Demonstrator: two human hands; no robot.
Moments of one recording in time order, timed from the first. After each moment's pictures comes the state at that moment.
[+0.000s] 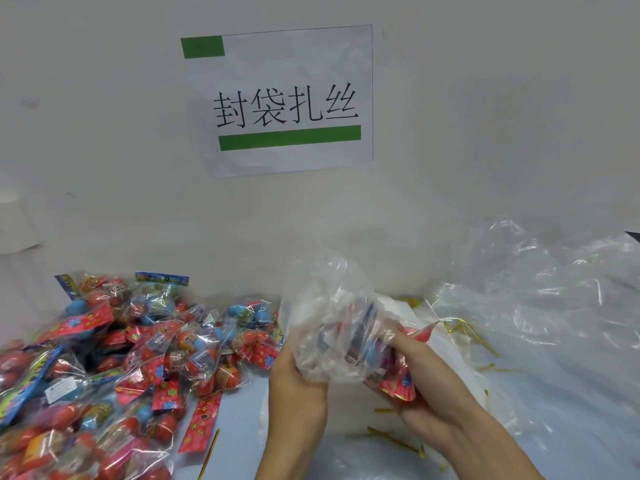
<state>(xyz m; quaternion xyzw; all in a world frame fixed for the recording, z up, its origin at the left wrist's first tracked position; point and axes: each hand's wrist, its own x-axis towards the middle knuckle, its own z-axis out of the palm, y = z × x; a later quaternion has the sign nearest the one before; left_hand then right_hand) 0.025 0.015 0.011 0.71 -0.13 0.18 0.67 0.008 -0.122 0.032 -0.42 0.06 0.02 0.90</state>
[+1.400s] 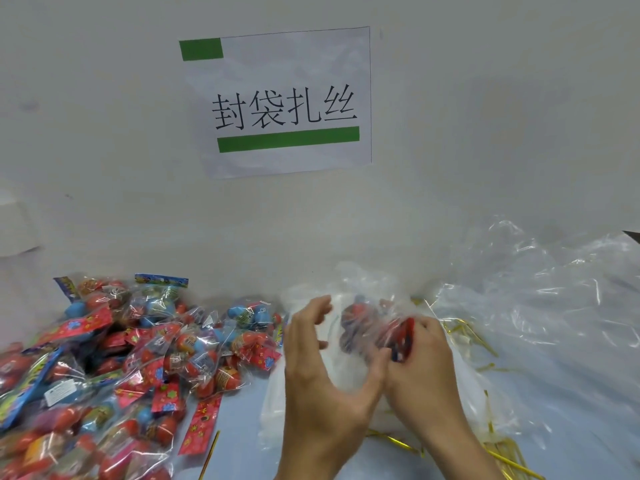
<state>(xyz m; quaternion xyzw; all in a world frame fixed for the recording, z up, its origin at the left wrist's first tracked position) 0.009 0.000 0.021 0.74 -0.22 0.36 0.53 0.017 -0.124 0.009 -0.79 0.04 -0.32 0.51</state>
